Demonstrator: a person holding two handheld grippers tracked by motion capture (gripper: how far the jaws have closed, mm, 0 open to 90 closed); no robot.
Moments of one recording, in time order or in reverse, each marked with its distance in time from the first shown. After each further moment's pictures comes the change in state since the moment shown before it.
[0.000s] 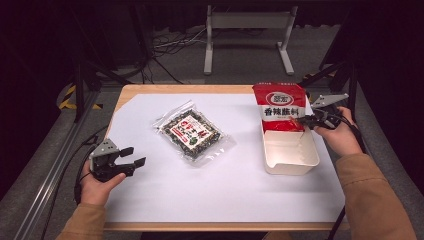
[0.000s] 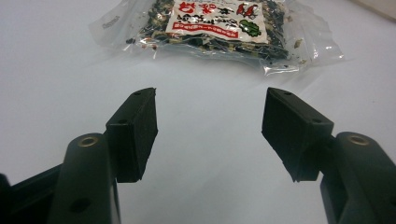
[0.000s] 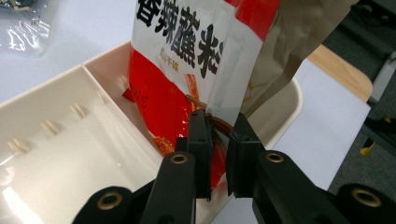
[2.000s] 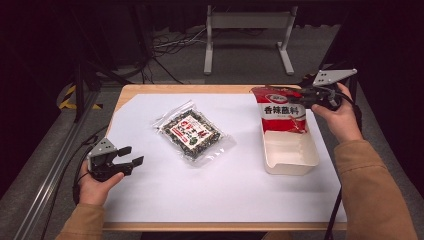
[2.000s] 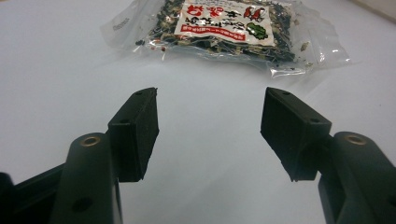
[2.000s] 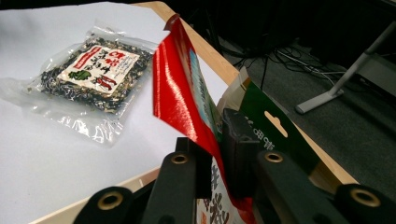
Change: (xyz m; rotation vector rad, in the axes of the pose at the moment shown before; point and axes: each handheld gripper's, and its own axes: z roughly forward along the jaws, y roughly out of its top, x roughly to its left) left arm 0.003 0.000 -0.004 -0.005 0.019 -0.002; right arm -0.008 0.067 -0.027 -0.291 0.196 -0.139
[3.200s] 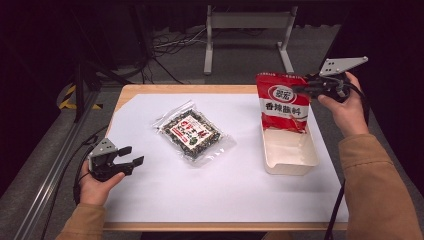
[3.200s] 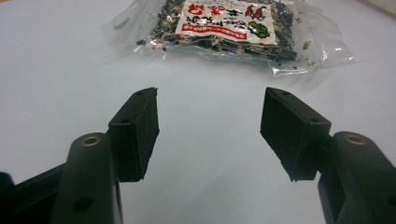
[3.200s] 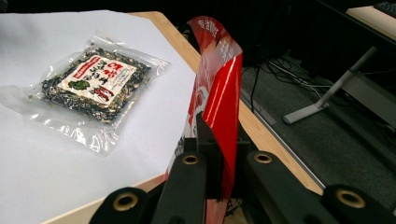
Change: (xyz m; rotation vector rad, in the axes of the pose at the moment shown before) left arm -0.001 0.000 0.001 0.001 0.010 0.003; right arm -0.002 0.032 -0.020 -0.006 -0.024 -0.077
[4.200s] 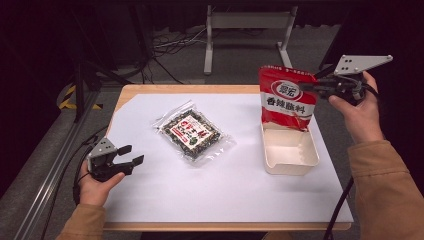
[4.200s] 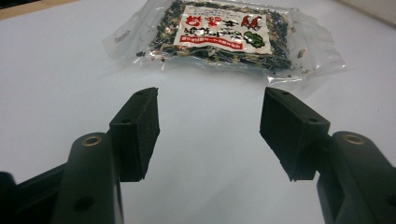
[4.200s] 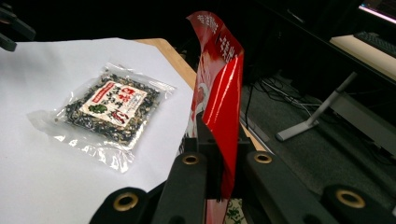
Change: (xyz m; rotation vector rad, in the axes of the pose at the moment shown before) left arm -0.005 0.003 -0.004 -0.029 0.005 0.019; right arm 0.027 0.025 -0.042 -0.072 -0.034 -0.016
